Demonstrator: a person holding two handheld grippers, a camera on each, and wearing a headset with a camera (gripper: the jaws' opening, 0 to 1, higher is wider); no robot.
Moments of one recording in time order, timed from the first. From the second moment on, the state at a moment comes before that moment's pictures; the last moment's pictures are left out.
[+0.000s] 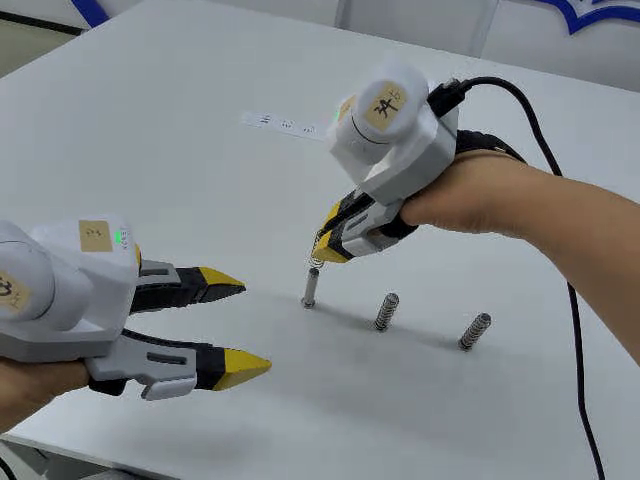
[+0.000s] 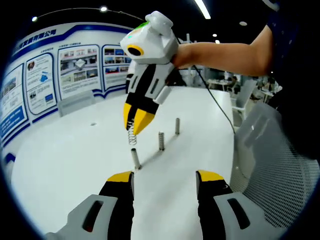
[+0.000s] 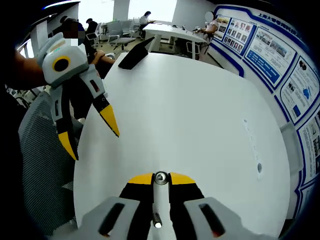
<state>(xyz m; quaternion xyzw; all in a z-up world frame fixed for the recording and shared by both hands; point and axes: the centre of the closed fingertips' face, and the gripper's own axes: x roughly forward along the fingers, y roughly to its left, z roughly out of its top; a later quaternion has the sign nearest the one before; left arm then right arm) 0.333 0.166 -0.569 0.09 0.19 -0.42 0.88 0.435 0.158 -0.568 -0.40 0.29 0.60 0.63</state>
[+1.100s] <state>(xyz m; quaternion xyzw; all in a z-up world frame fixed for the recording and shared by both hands) 0.332 0.172 -0.574 0.09 0.20 -0.41 0.88 0.434 0.161 -0.618 -0.38 0.32 0.60 0.63</state>
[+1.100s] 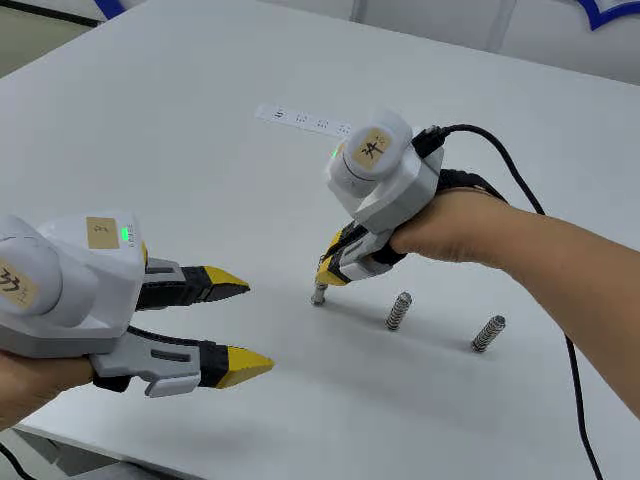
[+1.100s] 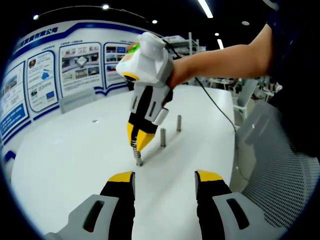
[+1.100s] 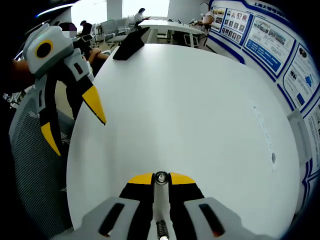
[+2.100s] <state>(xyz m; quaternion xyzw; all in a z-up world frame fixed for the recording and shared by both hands) 0.333 0.171 -0.575 0.10 0.20 -0.42 0.88 0.428 0.158 -0.630 -0.38 0.32 0.59 0.63</state>
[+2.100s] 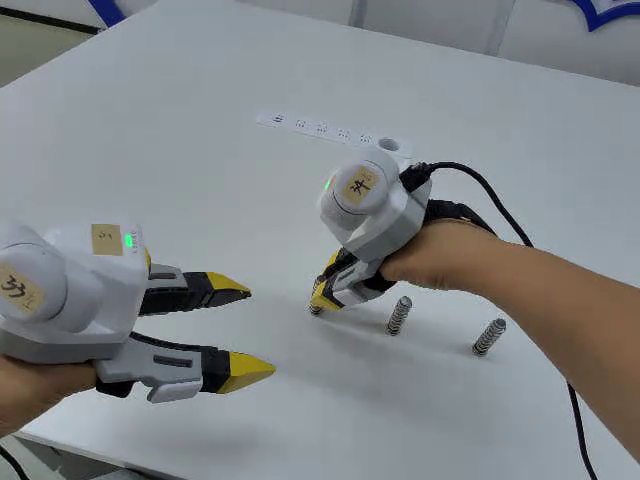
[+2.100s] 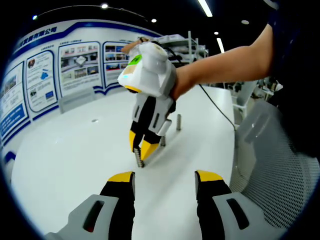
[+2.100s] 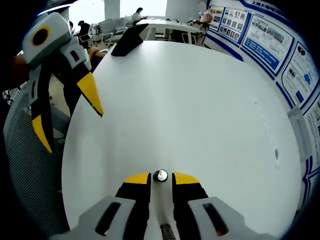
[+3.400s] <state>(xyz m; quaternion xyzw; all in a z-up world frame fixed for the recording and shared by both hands) 0.339 0.161 -0.573 0.10 0.21 -0.42 0.88 0.438 0.062 -0.582 -0.33 0.29 0.54 0.72</state>
